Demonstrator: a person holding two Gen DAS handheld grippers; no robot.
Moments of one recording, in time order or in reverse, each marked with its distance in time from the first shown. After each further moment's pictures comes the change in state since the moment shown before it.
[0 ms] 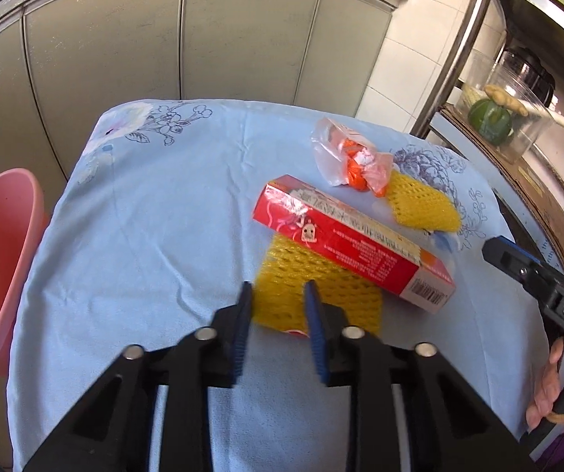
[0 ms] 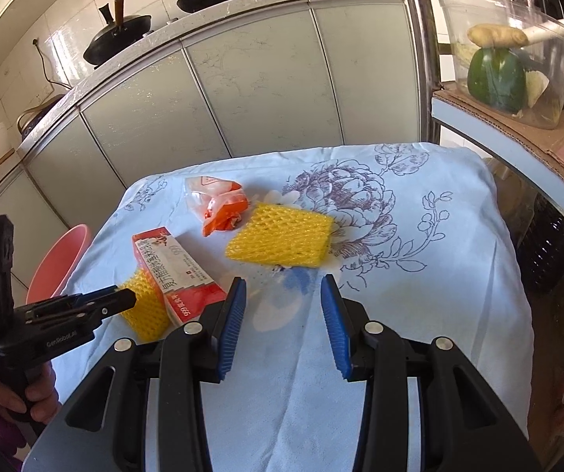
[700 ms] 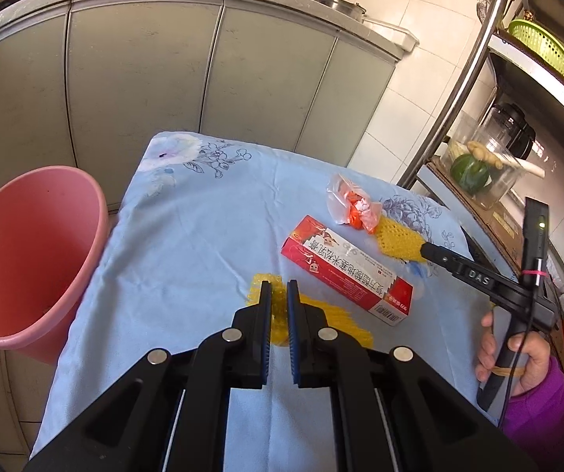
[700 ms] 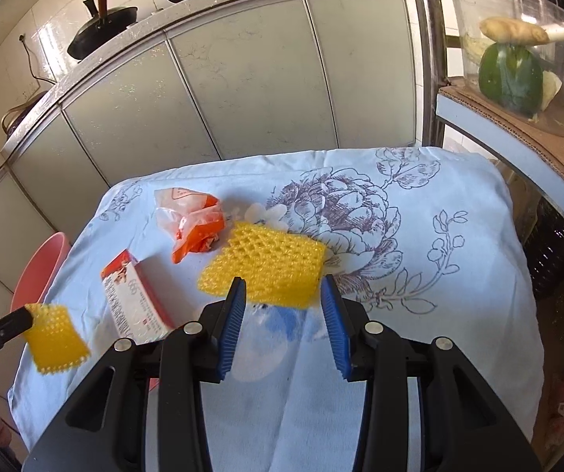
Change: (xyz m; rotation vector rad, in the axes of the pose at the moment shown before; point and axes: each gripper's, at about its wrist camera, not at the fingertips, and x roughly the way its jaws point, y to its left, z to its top) left arm -0.076 0.040 -0.012 -0.098 -0.134 -0.058; right arm 0.040 -0.006 0.025 0.002 0.036 -0.035
